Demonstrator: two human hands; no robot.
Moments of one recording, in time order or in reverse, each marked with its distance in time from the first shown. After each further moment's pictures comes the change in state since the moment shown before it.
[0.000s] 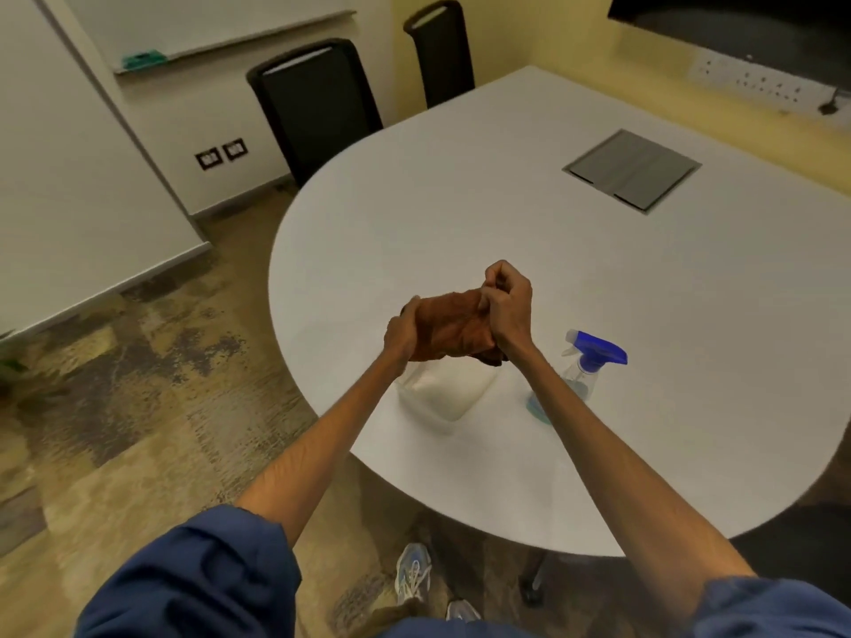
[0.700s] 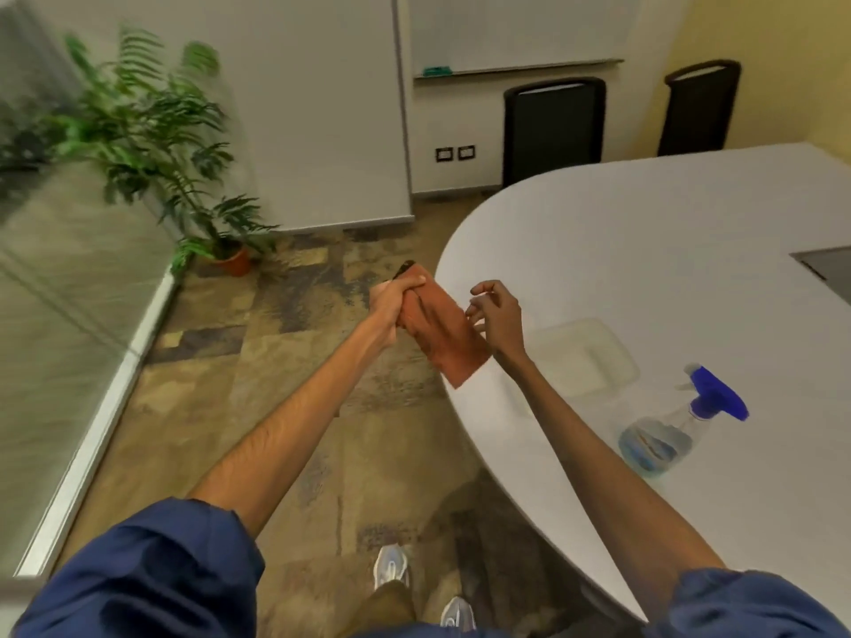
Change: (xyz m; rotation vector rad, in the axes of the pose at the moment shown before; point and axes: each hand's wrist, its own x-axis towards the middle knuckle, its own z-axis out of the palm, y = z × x) left_hand -0.168 -0.050 -0.159 -0.464 0.601 0.193; right_hand -0.136 -0.040 0.085 0.043 -0.643 0.076
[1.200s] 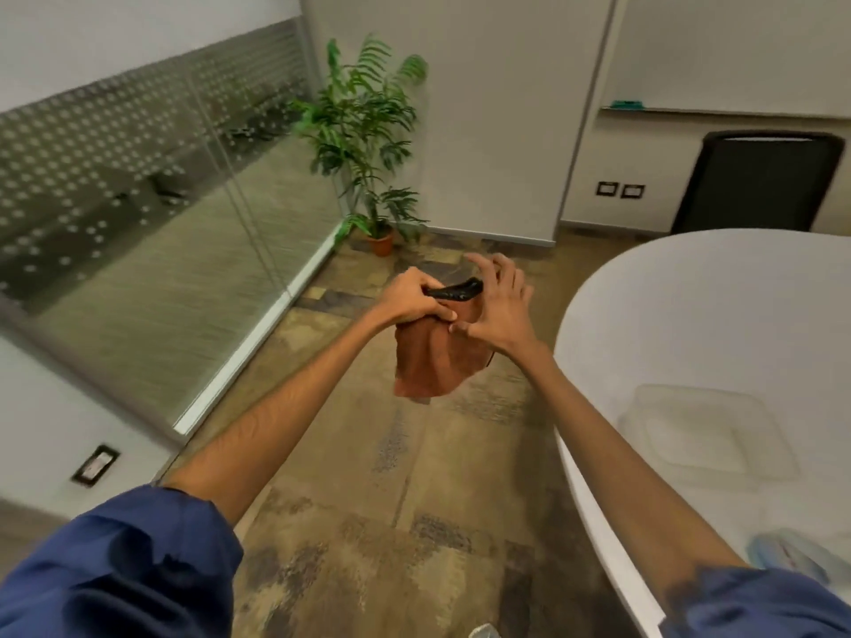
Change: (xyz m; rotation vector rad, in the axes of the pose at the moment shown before) left_hand -0.087 0.046 -0.193 0.844 -0.011 0.317; right_hand -0.047 -0.063 0.153 -0.728 -0.453 -0.651
